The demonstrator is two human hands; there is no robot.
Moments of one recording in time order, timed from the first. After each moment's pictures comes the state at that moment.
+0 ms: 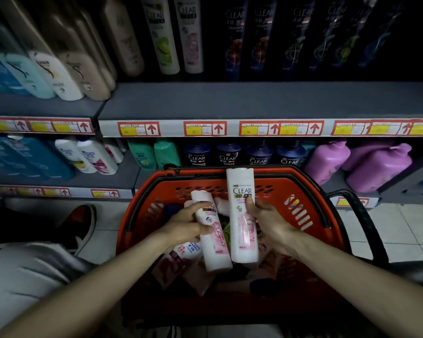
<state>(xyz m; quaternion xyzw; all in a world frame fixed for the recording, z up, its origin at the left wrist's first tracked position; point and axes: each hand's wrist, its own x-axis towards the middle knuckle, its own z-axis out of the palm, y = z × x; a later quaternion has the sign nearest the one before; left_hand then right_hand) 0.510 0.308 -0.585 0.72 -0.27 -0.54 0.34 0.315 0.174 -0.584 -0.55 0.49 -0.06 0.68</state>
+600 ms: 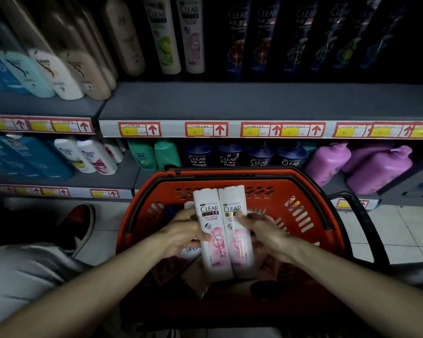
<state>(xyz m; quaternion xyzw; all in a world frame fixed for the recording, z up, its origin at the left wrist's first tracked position) 0.503 0.308 -0.584 0.69 -0.16 -0.59 0.39 0.313 0.182 -0.599 -0.55 0.49 0.04 0.67</state>
